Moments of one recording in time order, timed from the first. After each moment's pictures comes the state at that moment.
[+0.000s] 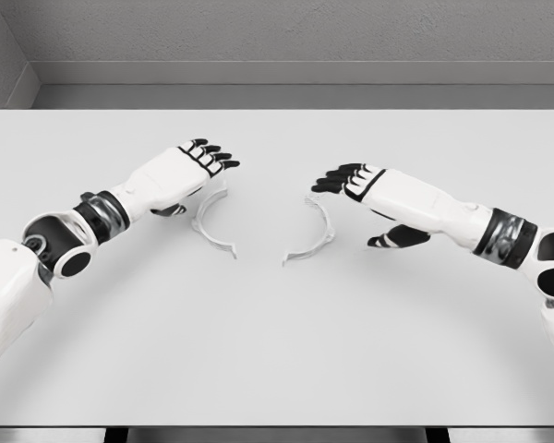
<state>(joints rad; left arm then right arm) -0.50 0.53 -0.60 -1.43 -0.90 -0.31 -0.16 -0.26 -0.49 0.17 -1.65 0.36 -0.61 0.61</state>
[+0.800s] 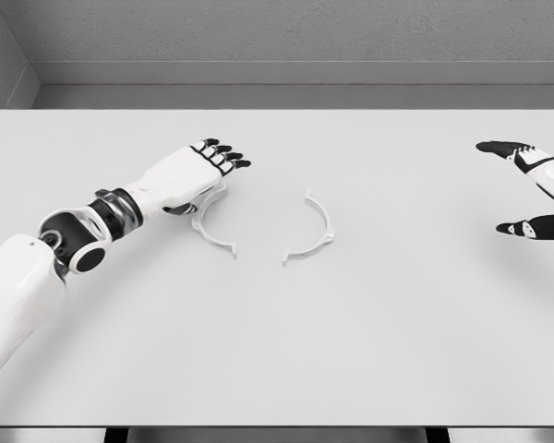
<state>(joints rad) -0.53 0.48 -0.62 -1.39 -0.90 -0.31 -0.17 -0.08 -0.61 -0.22 -1.53 0.14 -0.61 0.61</state>
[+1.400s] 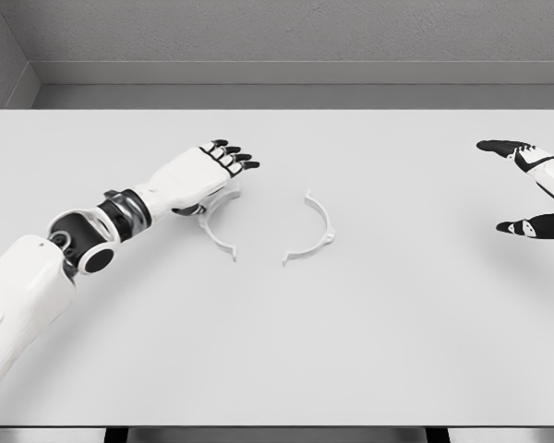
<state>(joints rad) -0.53 0.45 -0.62 -1.39 -0.91 -0.31 -0.17 -0.08 -0.60 -0.22 -1.53 0.14 -0.61 0.61</state>
